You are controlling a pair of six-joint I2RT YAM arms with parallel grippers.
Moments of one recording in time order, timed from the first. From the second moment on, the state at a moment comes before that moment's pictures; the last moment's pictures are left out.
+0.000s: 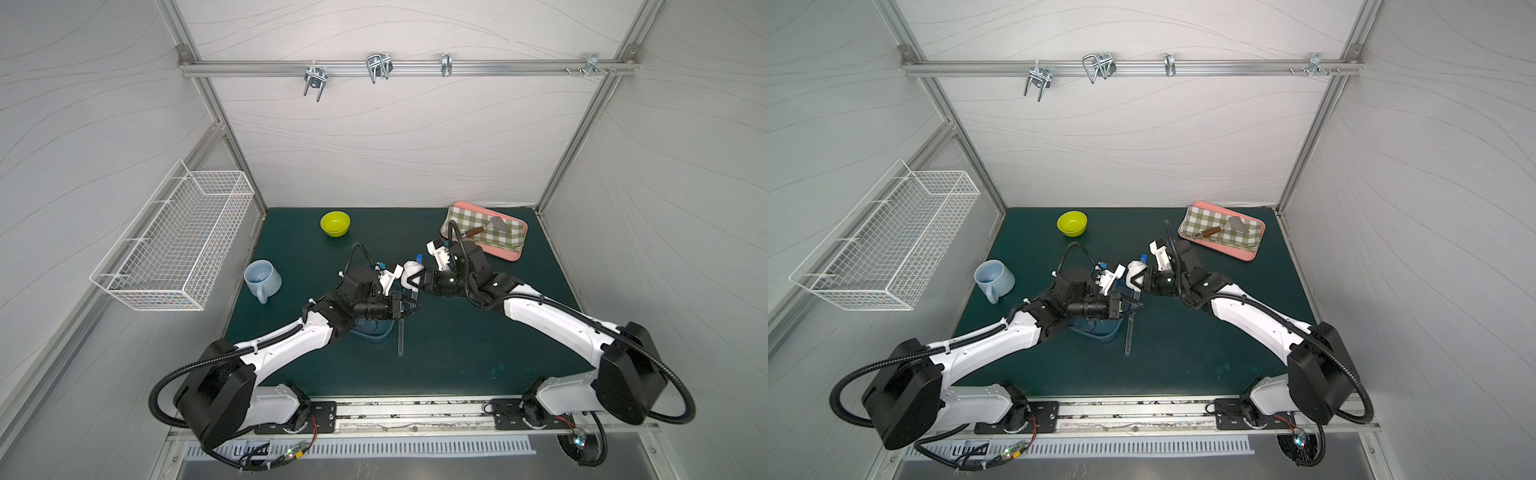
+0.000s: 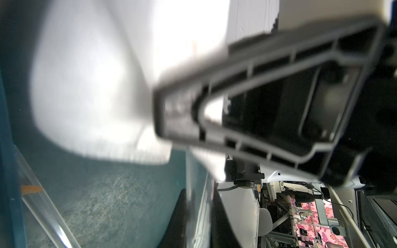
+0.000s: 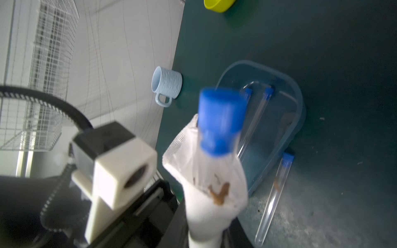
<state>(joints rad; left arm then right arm) -0.65 1.28 0.68 0.12 0.65 -0.80 0.75 1.36 0.94 -0.15 -0.45 0.79</state>
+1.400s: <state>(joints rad) -0.64 1.28 0.68 0.14 0.66 -0.81 0.65 1.45 1.08 -0.18 -0.51 0.73</state>
